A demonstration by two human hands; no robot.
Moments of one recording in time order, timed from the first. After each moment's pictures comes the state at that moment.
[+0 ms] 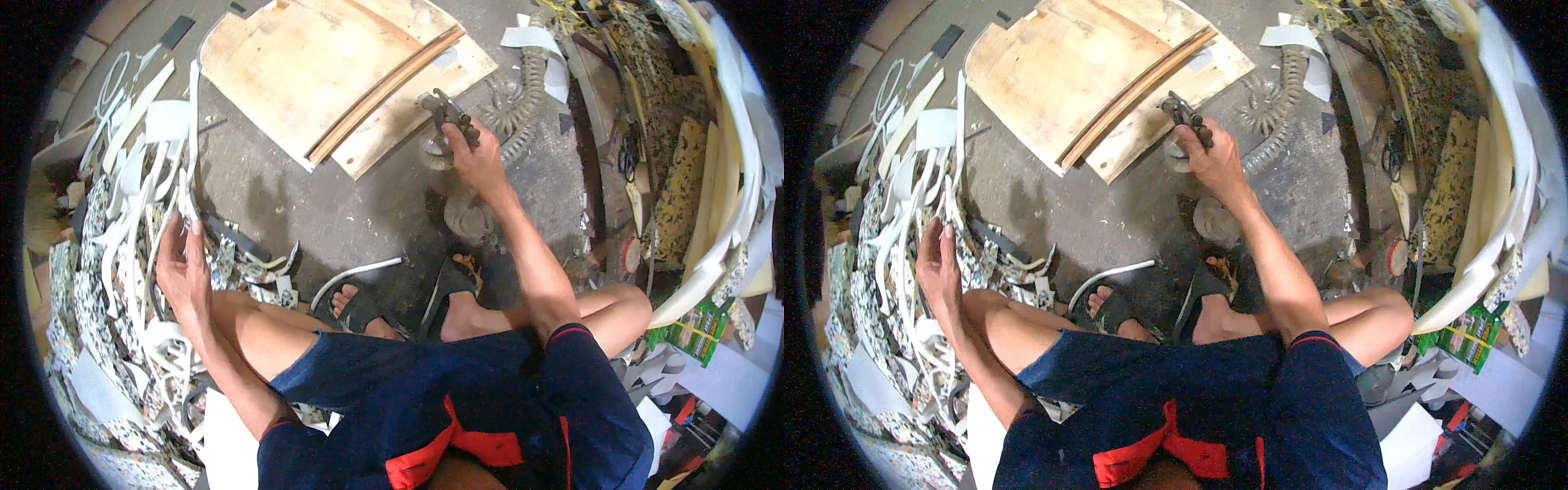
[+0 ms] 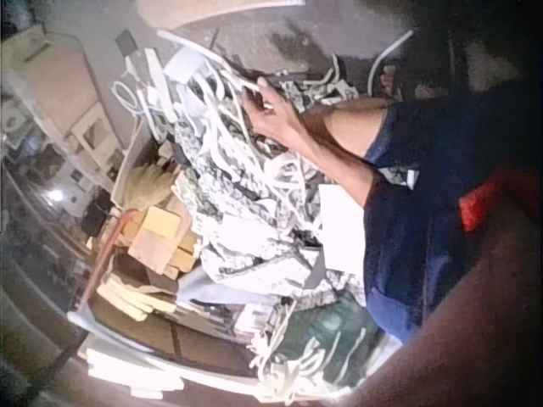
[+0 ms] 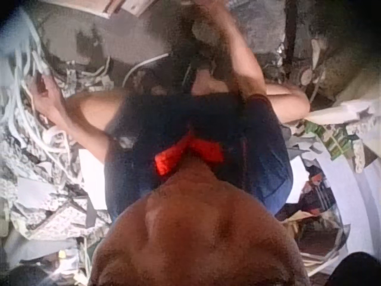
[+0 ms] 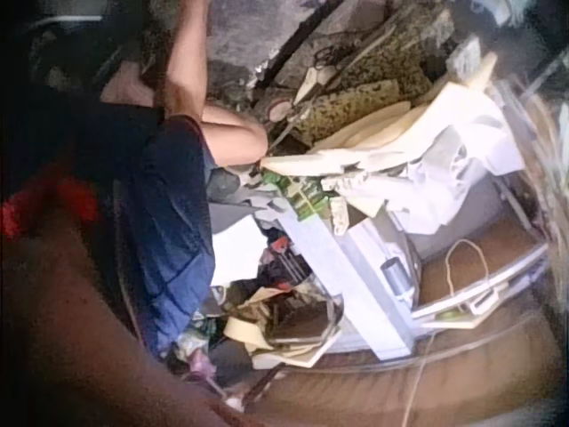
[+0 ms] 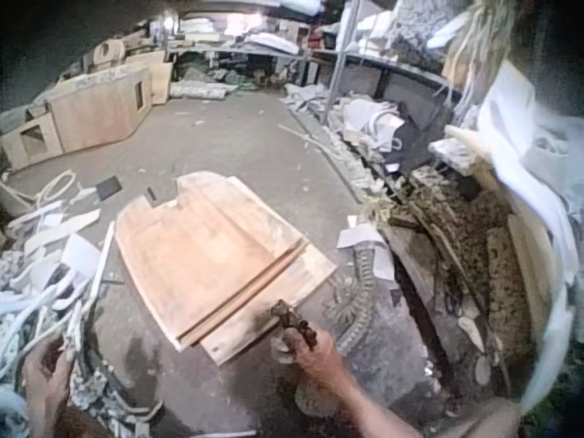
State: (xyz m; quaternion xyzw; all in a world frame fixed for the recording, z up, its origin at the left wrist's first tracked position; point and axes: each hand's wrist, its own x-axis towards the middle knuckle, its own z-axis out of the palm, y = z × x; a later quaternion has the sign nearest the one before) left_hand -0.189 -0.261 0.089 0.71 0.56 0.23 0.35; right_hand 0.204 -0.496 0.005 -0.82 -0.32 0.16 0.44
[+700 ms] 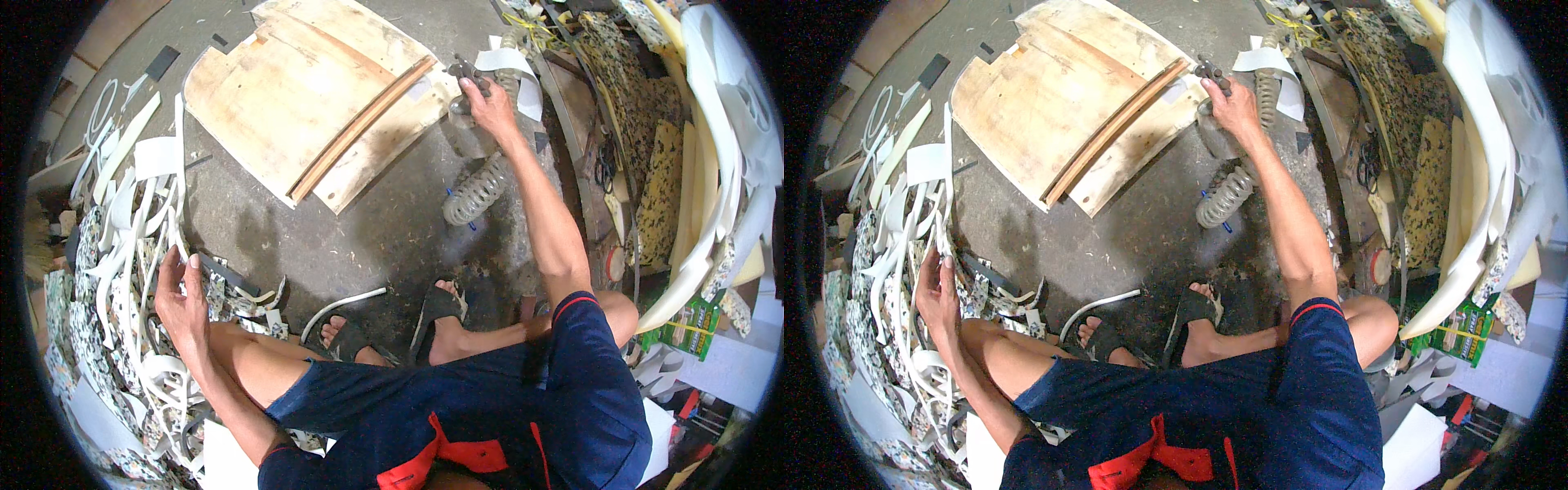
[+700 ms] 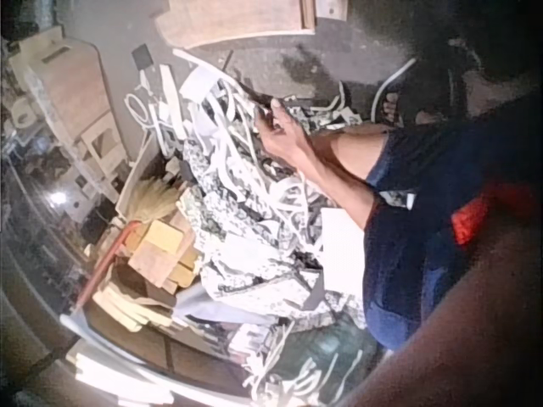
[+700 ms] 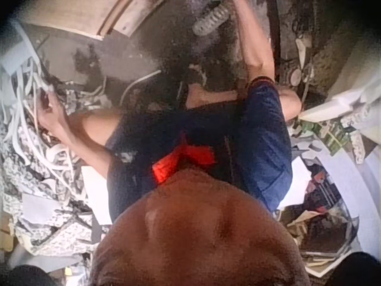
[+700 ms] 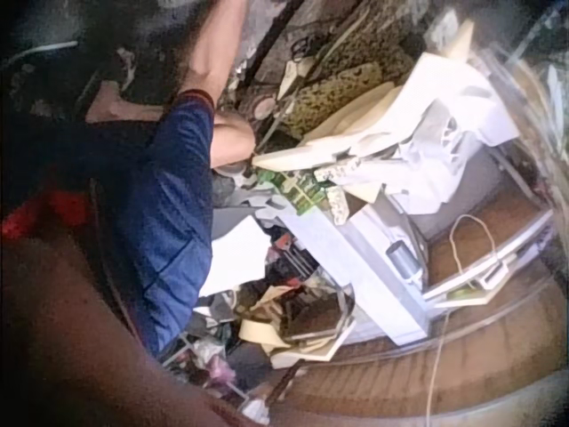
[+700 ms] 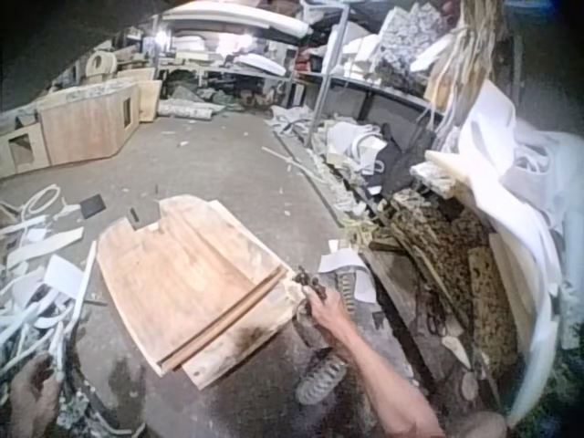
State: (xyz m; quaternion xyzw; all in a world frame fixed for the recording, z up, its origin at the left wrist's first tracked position) left_hand -0.171 -0.267 0.100 0.72 0.57 0.20 0.35; right_hand 0.366 -0.468 0.018 -0.88 -0.32 0.02 0.34
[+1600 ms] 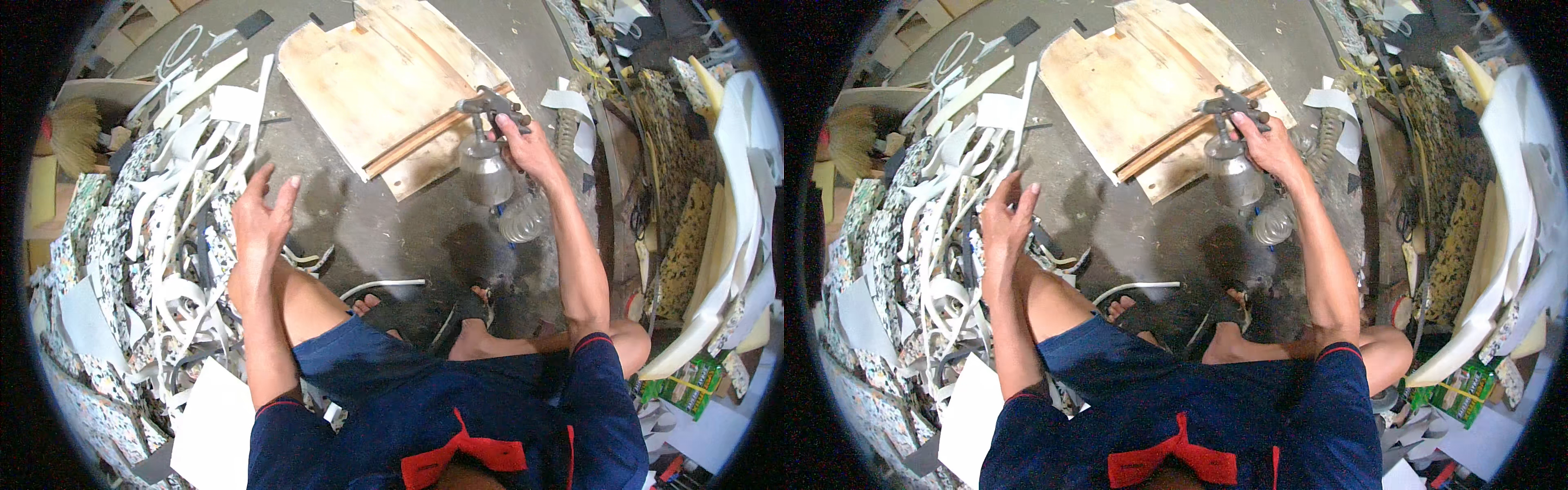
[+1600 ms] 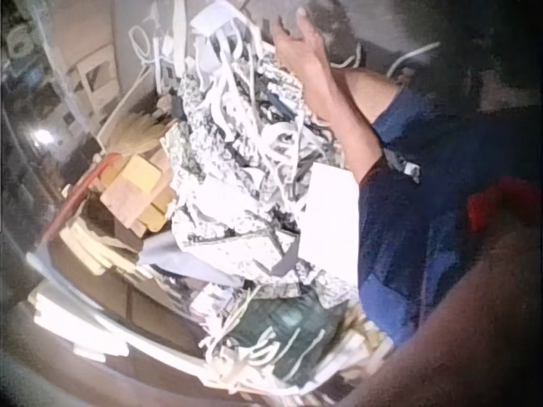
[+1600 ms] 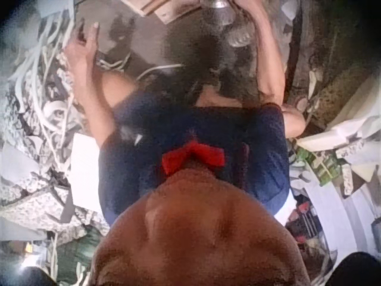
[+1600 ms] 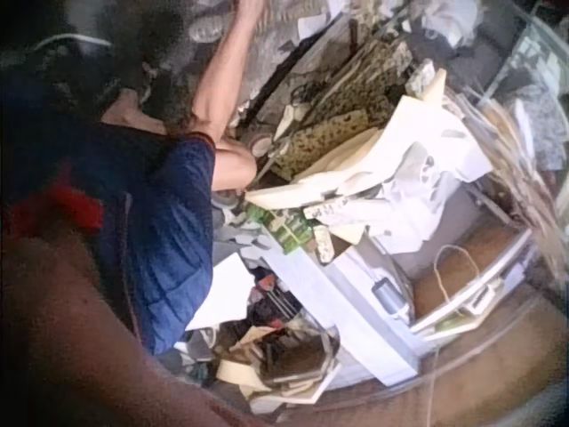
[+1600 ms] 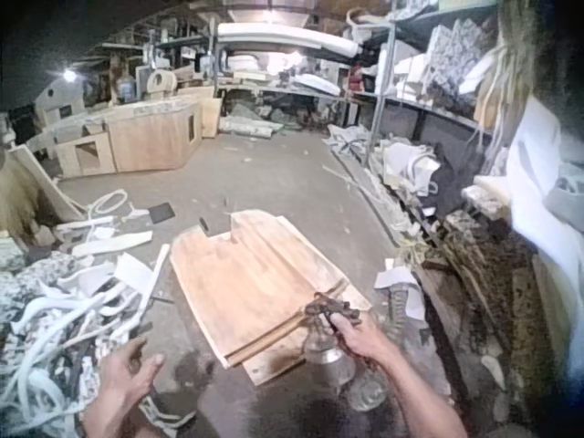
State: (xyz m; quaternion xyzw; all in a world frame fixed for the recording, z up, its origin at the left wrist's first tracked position) left_hand -0.151 -0.277 0.103 0.77 0.54 0.20 0.27; right_hand 0.252 -0.444 0.083 -0.79 -0.40 0.25 0.40
